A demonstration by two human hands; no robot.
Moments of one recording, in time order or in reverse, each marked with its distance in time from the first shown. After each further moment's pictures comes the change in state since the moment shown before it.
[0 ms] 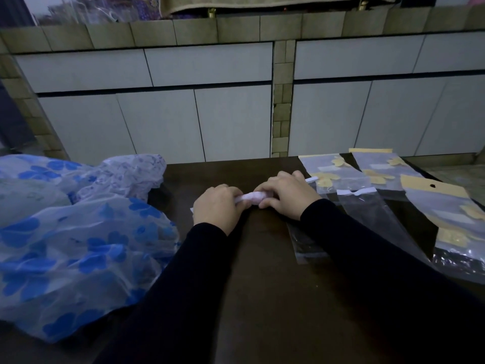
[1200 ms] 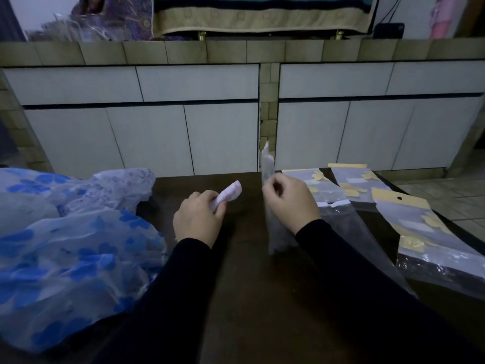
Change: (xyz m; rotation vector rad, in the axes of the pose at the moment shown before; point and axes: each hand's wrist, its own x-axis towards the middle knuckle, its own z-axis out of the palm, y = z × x) left_hand -0.011 0.001 -0.007 -0.173 0.200 -0.139; right_hand -0.040 -0.017 -0.028 0.457 0.489 0.279
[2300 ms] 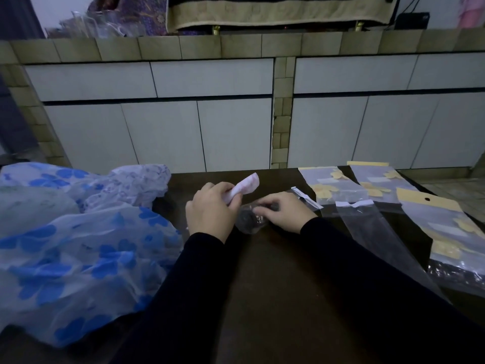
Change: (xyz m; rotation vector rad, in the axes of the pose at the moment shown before) left_hand 0.005 0.003 -0.015 -0.030 0.044 0.001; right_hand 0.019 0.027 0.045 0.067 -0.517 -0.036
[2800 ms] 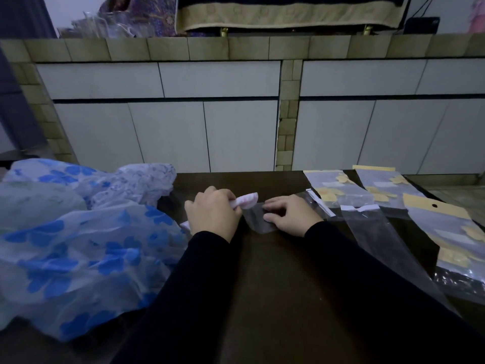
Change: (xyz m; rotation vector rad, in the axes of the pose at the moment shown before) left_hand 0.001 0.007 -0.015 0.189 -0.177 -0.082; right_hand 0.001 0.003 0.000 -0.108 0.002 0.158
